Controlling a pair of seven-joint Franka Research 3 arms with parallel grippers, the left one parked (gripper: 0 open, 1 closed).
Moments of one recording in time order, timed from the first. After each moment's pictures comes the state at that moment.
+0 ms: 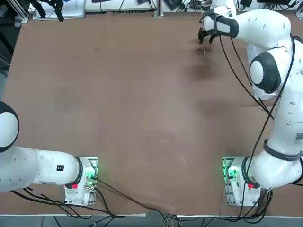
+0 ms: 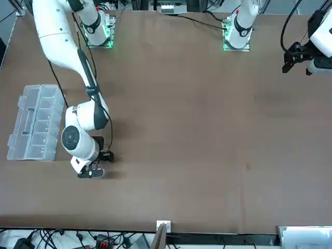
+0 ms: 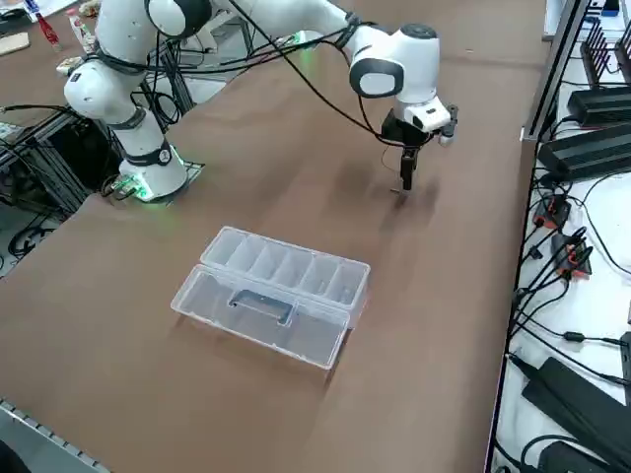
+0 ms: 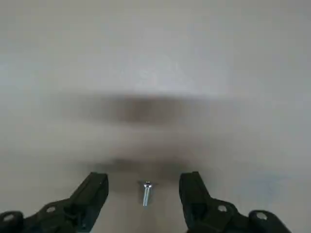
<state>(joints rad) 0.23 0.79 0.00 -1.42 -0.03 2.23 0.16</state>
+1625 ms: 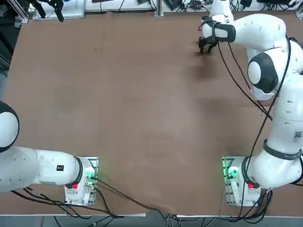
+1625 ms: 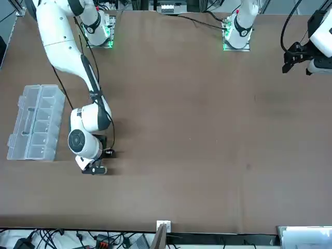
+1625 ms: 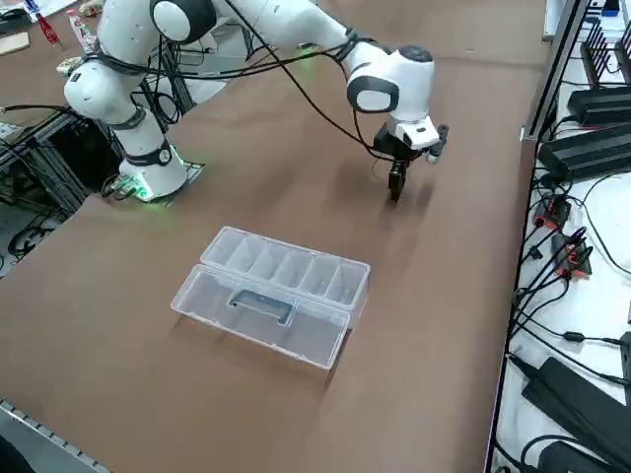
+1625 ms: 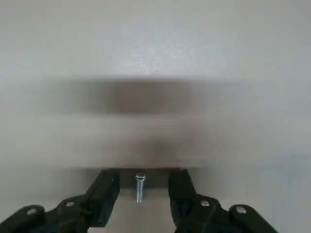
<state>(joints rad) 0.23 0.82 0.00 -1.46 -0.02 2.24 0.23</state>
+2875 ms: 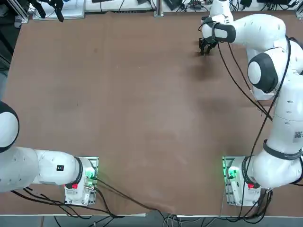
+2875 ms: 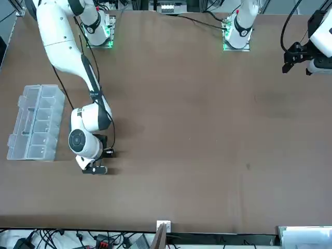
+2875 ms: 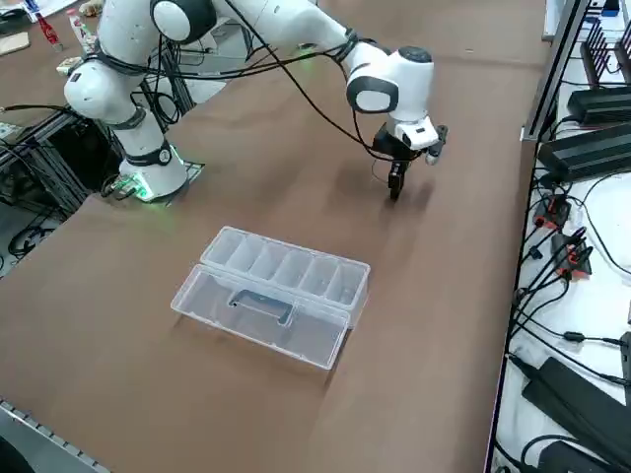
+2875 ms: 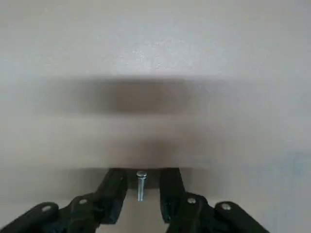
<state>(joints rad) 0.23 0.82 0.00 -1.46 -0.02 2.24 0.23</state>
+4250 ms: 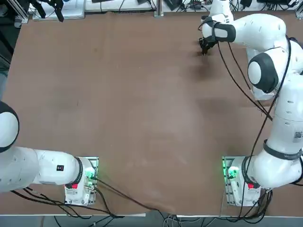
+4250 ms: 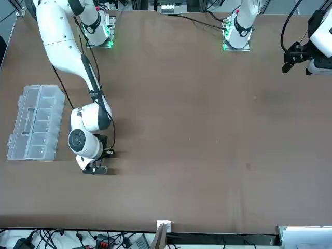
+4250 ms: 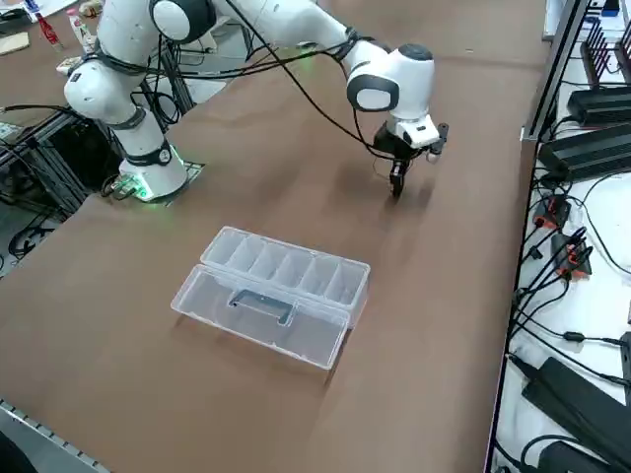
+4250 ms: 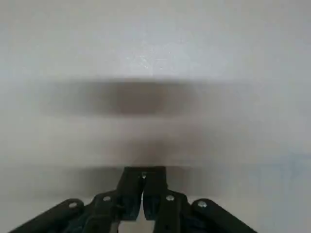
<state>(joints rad) 0.23 0.81 0.00 -1.45 -0.02 2.24 0.23</state>
